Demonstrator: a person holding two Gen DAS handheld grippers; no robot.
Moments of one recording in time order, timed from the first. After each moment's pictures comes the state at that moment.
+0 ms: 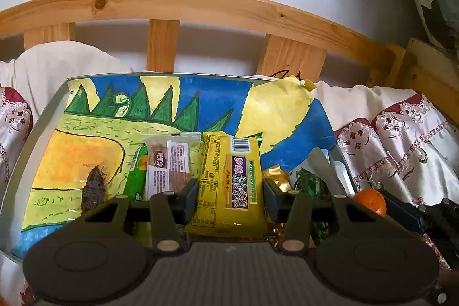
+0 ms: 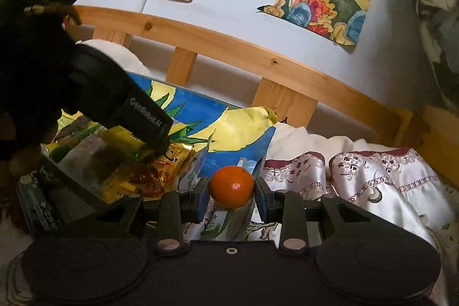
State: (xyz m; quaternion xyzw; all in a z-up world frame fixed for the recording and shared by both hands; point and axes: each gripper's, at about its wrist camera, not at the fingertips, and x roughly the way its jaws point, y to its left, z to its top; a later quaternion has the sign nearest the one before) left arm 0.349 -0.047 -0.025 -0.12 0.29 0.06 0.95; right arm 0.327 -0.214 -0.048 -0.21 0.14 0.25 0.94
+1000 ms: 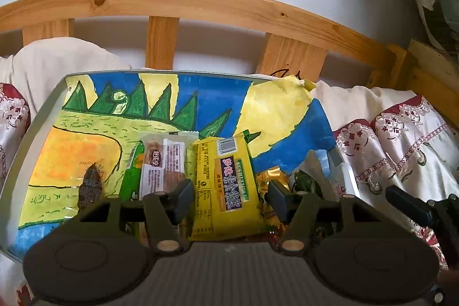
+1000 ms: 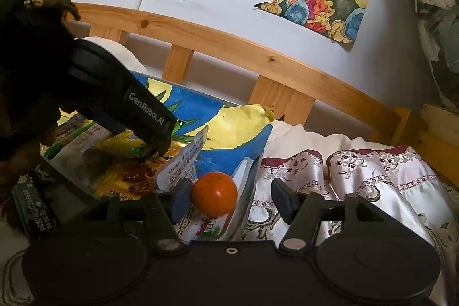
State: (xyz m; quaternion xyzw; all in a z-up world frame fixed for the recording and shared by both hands) left arm 0.351 -0.048 -0.025 -0.13 0.29 0.06 0.95; right arm 0.332 -0.215 -0.047 -0.21 0.14 0.24 0.94
